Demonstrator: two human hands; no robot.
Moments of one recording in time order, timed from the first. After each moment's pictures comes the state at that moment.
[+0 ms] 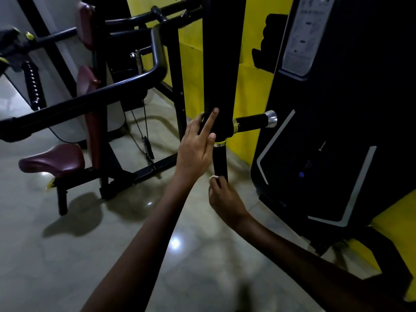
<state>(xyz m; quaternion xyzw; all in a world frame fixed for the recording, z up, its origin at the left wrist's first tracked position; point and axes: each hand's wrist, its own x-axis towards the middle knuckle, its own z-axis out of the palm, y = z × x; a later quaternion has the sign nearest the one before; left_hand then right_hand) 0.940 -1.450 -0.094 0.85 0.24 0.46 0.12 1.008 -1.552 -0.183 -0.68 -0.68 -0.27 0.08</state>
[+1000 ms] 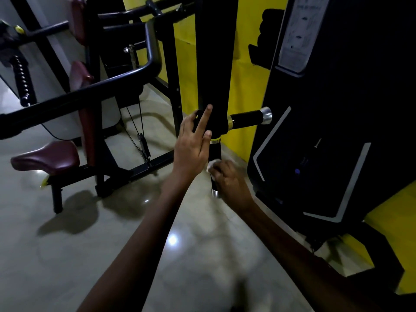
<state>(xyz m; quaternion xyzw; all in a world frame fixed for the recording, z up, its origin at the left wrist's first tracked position) 0.946 -1.452 -0.097 0.84 0.25 0.47 0.11 1.039 -1.551 -0.167 -0.64 -0.69 -0.17 0.29</state>
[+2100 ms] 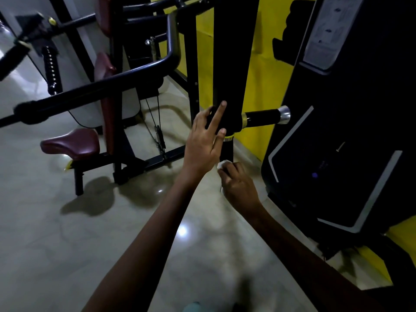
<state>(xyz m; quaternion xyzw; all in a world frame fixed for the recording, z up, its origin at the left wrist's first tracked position) 0.946 -1.456 -0.095 0.83 0.27 0.47 0.10 1.037 -1.544 -0.181 -0.65 -0.68 -0.21 0.26</state>
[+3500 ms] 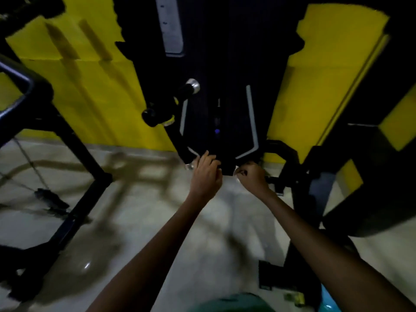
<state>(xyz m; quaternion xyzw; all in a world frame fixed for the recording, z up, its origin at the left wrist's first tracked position) 0.911 -1.525 -0.191 0.96 0.00 0.22 0.19 0.970 -1.676 -0.205 -0.91 -0.16 -0.02 0.38</state>
